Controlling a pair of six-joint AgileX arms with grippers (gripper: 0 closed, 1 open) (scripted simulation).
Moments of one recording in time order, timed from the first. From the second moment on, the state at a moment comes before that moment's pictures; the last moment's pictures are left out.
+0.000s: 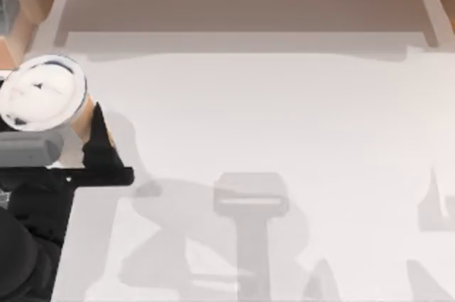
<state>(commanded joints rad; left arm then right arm) -0.57 1.46 0.04 1.51 -0.50 -0.06 0.00 0.00 0.00 0.00 0.00 0.00</state>
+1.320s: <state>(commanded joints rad) -0.59 1.81 -0.07 1.78 -0.54 -0.06 0.00 0.00 0.00 0.00 0.00 0.00</state>
